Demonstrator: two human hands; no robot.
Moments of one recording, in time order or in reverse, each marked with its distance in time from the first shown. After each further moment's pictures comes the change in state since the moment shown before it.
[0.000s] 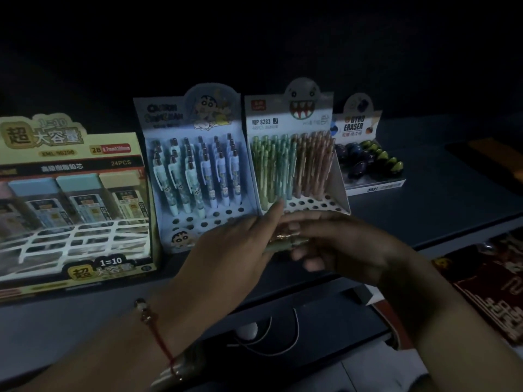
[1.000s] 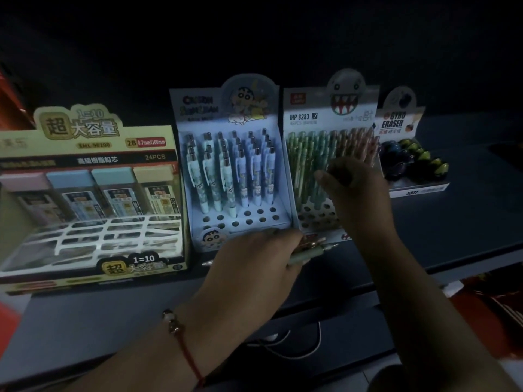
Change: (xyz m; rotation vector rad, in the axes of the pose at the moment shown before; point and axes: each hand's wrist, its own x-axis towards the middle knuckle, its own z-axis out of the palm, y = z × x) left_hand -0.009 -0.008 0.000 -0.118 -0.025 -0.185; right_hand 0.087 0.003 -0.008 -0.705 0.788 -0.719
